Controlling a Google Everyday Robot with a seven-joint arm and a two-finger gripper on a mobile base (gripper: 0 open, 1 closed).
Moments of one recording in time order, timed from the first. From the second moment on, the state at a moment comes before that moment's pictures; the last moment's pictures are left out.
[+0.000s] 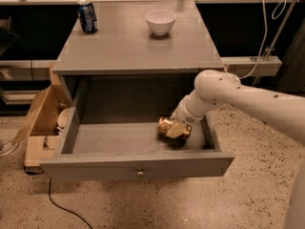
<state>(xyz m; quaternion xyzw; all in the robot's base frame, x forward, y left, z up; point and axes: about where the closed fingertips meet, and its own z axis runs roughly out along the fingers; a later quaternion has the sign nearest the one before) 0.617 -0.080 0.623 -0.62 0.75 0.11 0.20</state>
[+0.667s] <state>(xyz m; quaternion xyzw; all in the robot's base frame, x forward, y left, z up) 0.619 -0.108 0.757 -0.64 0.70 0.11 0.31</state>
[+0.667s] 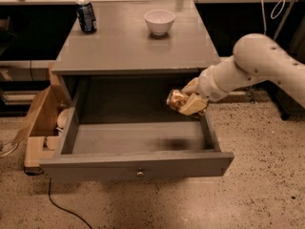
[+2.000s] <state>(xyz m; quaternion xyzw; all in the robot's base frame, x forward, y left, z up) 0.692 -0.109 0.886 -0.62 0.69 0.04 0.36</state>
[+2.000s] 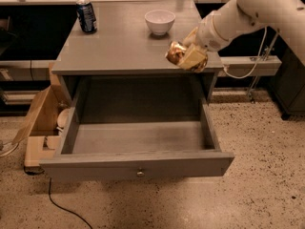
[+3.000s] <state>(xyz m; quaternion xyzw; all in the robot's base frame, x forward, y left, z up) 0.779 -0.132 0.900 -0.48 0.82 0.01 0.32</state>
